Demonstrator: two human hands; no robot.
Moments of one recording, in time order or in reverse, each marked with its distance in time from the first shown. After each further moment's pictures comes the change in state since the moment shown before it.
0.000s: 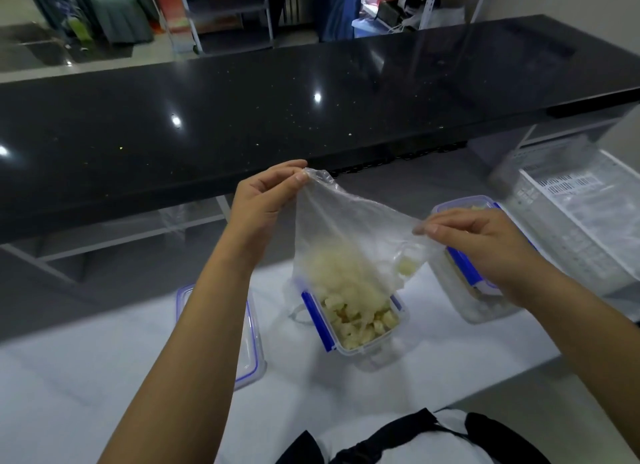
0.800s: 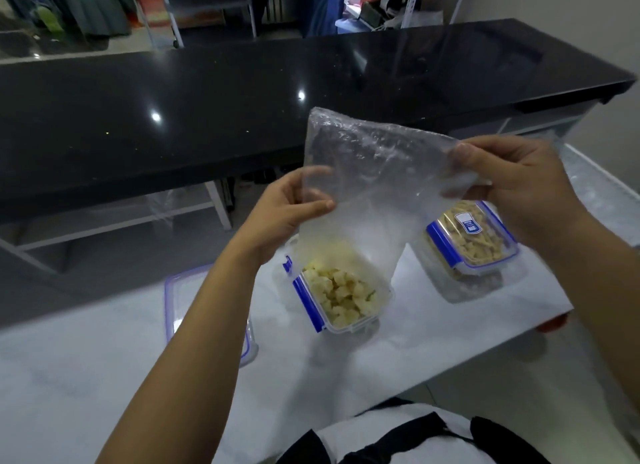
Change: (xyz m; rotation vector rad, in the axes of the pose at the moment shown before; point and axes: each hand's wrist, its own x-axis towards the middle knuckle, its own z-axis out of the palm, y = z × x) left_hand -0.024 -0.011 0.014 0.156 -0.356 -0.069; right_hand -0.009 -0.048 -0.029 0.154 0.214 -0.220
